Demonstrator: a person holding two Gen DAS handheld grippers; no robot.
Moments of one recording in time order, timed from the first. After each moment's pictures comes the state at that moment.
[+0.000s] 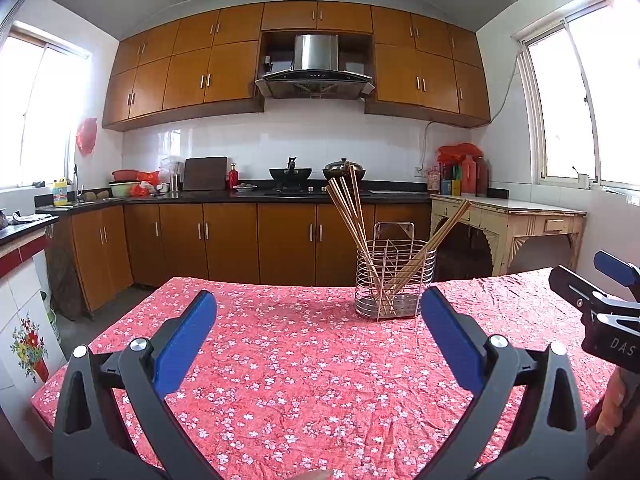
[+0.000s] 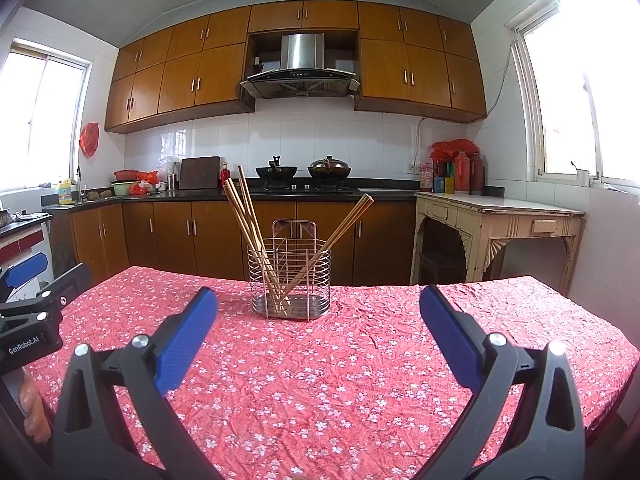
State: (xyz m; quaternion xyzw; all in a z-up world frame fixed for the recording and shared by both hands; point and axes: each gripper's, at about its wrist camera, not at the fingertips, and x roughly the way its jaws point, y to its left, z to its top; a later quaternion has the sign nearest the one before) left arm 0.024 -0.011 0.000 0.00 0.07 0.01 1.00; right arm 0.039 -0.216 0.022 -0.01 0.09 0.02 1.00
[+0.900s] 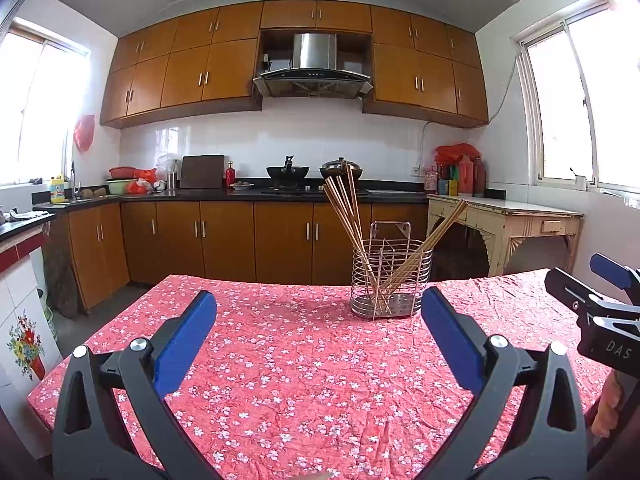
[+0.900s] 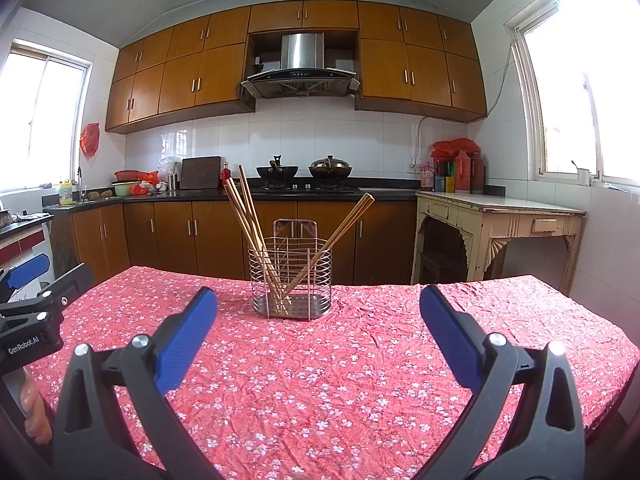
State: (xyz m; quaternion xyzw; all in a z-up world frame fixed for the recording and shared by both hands) left arm 0.025 -0.014 0.001 -0.01 0.08 0.00 1.00; right arm 0.039 -0.215 0.023 -0.01 0.09 0.02 1.00
